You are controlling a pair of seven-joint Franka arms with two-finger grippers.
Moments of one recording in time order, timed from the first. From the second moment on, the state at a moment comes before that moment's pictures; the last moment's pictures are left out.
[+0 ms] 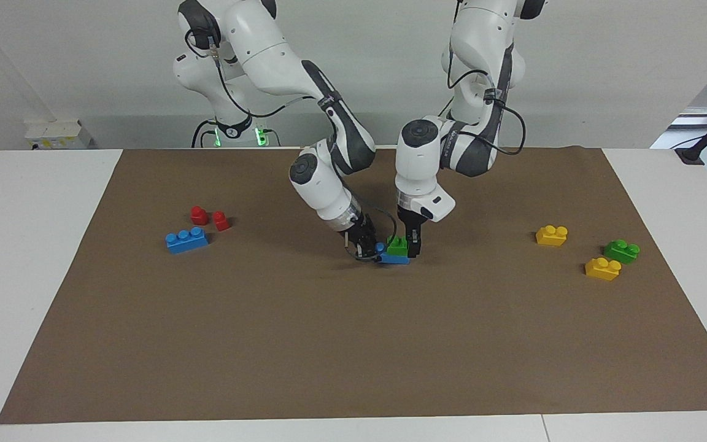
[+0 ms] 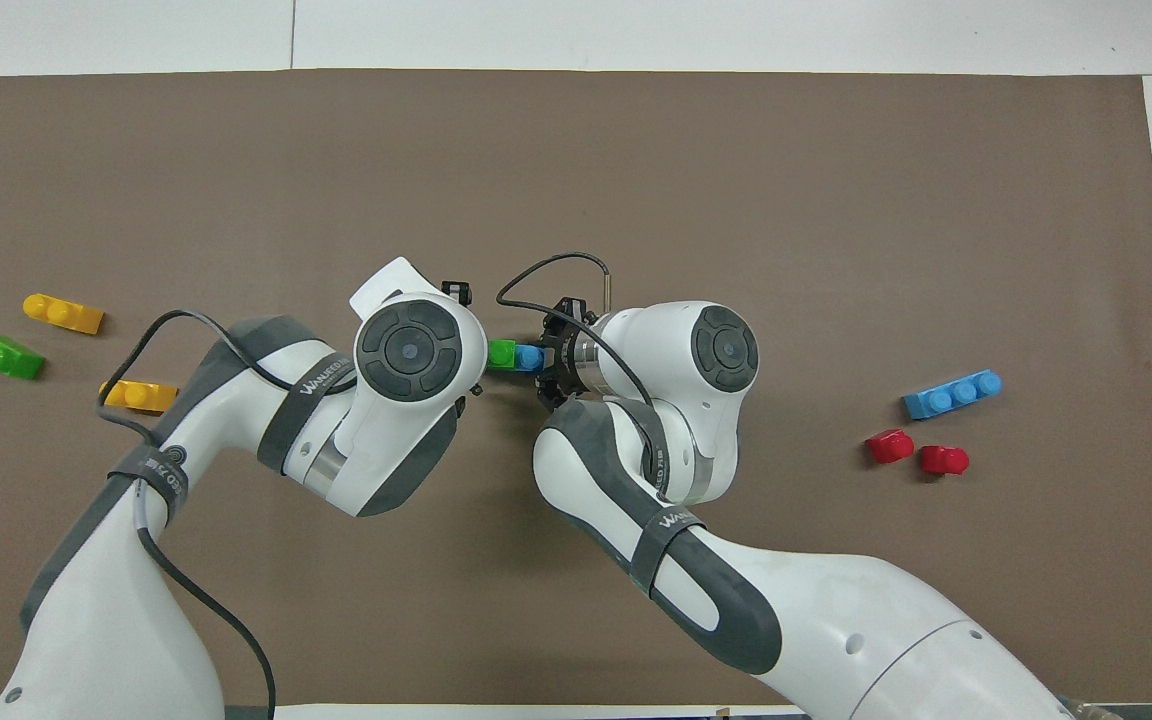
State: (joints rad) left arm -0.51 0.22 -0.03 -2.00 0.19 2.32 -2.07; right arm 0.55 0.48 0.08 -1.88 0.69 2.65 1.70
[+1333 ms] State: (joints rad) left arm -0.13 0.10 -0.02 -1.88 0.18 2.11 -0.64; right arm 0.10 0.32 0.06 -1.79 0.48 2.13 1.16
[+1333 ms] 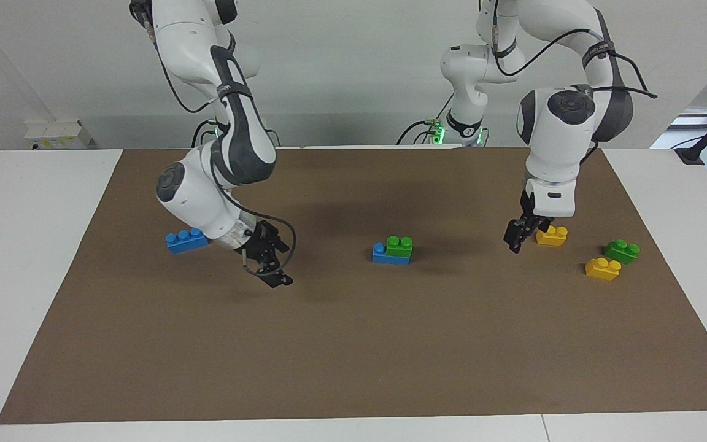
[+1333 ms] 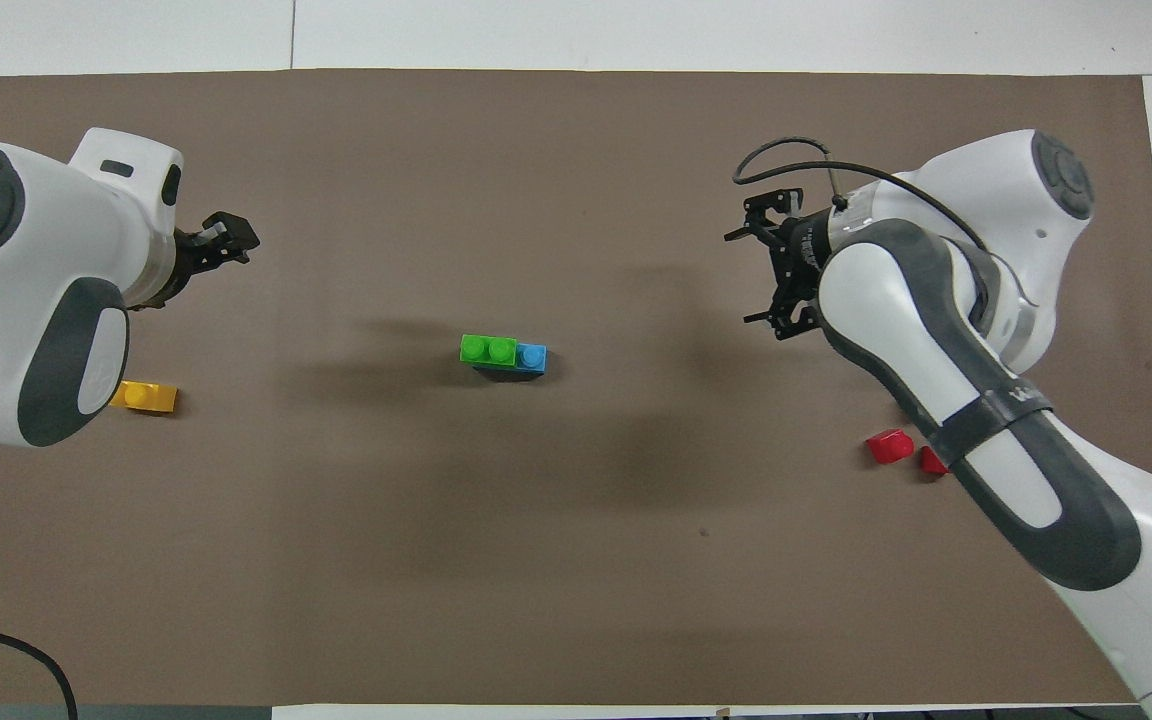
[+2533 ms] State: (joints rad) left arm -0.04 0.02 -0.02 -1.57 0.05 1.58 -0.05; right arm -0.02 -0.04 0.06 -1.66 0.03 1.59 0.08
